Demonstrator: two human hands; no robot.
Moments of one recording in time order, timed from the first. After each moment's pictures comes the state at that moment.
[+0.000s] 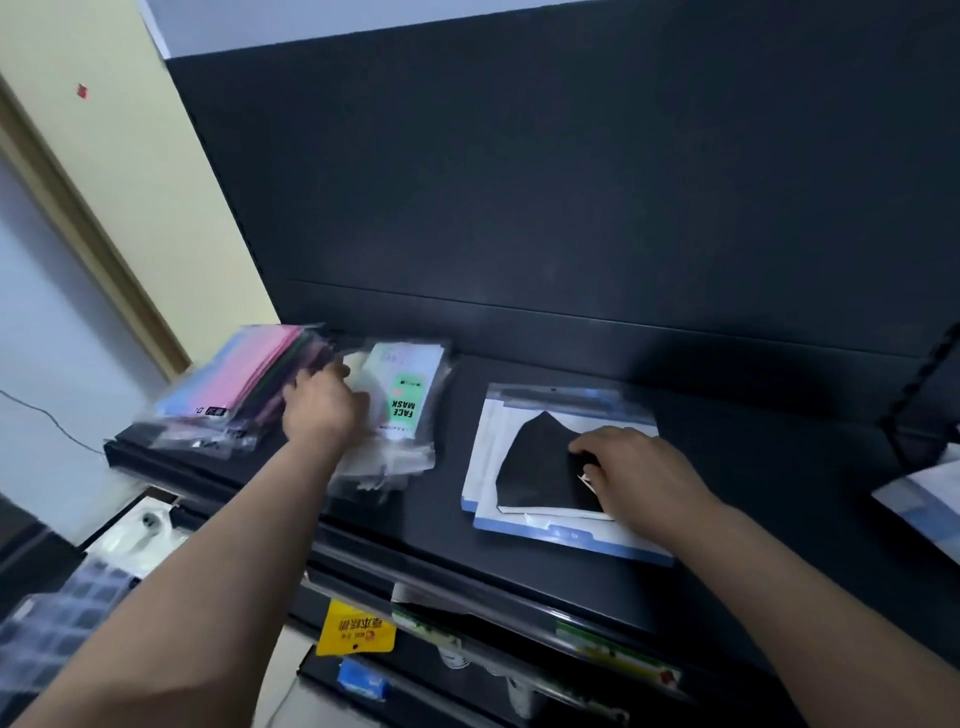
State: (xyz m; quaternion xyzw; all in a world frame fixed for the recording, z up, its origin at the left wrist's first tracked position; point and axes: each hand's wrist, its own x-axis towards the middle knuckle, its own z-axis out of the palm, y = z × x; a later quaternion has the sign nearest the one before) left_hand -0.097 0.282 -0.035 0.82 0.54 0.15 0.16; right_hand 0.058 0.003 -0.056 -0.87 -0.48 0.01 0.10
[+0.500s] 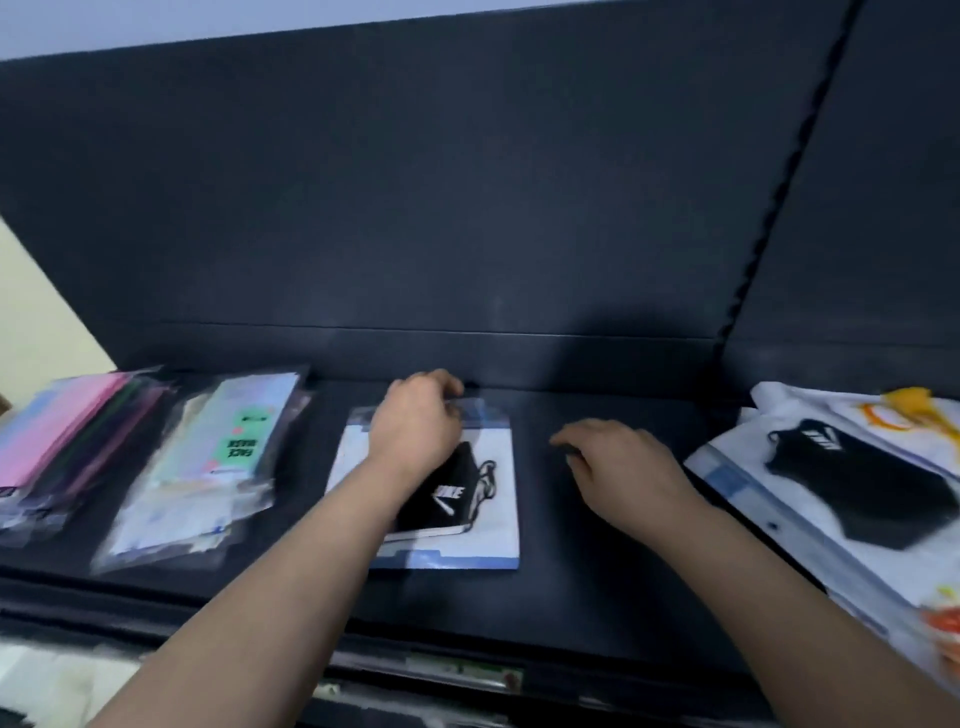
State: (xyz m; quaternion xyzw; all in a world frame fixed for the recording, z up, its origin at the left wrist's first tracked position) left_hand 0.039 0.103 -0.023 0.93 0.26 0.17 0.20; right_hand 0.111 -0.100 -0.043 -0.91 -0.40 -0.01 0.13
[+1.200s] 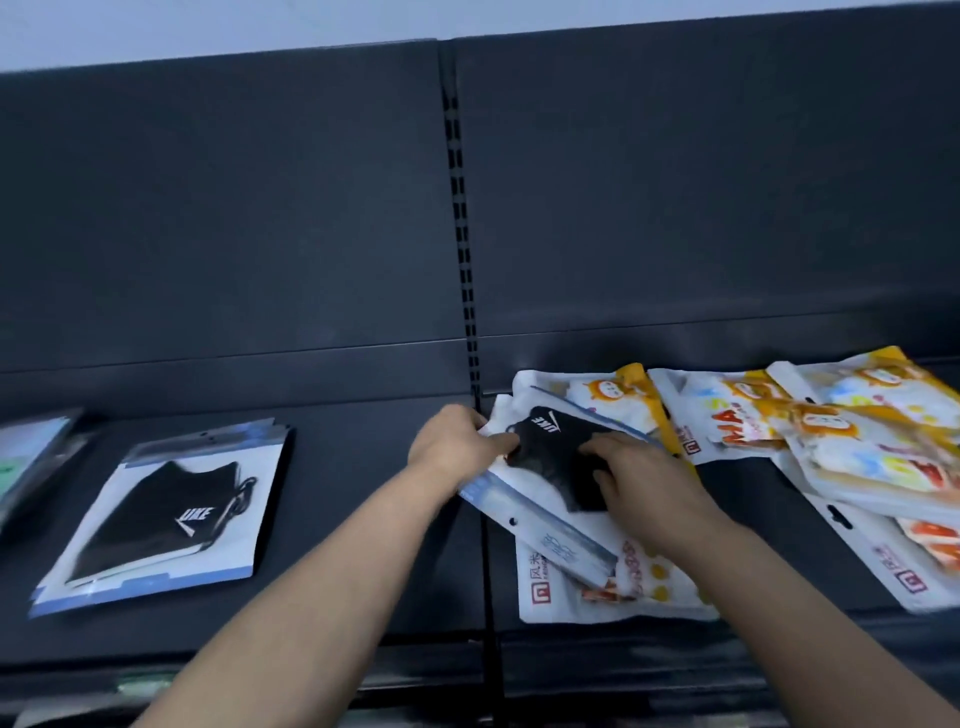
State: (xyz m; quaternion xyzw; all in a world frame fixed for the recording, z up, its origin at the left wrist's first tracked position) left_hand 0.151 -0.158 -0.038 0.91 0.23 0.01 0.33; right_hand 0.167 -0.362 -0.043 -0.96 -0.26 -0.01 0.14
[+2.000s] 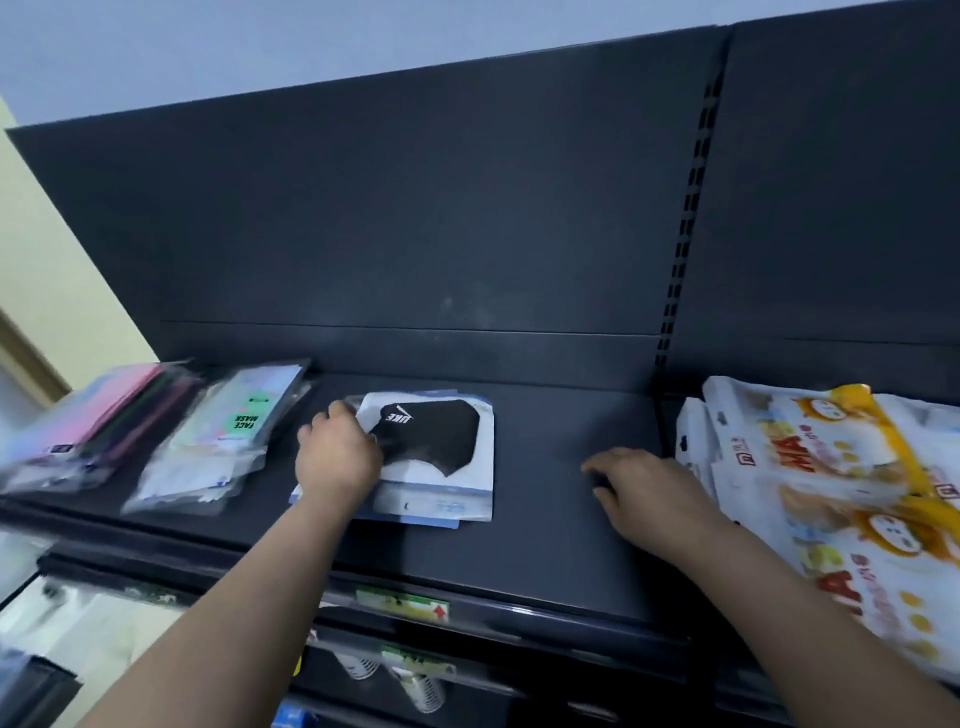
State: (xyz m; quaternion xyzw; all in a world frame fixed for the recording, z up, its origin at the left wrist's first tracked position) left_hand -0.015 0.069 -0.042 0.85 0.48 0.17 0.12; right_hand 0.120 -0.201 -0.061 -0.91 -0.41 0.01 0.10
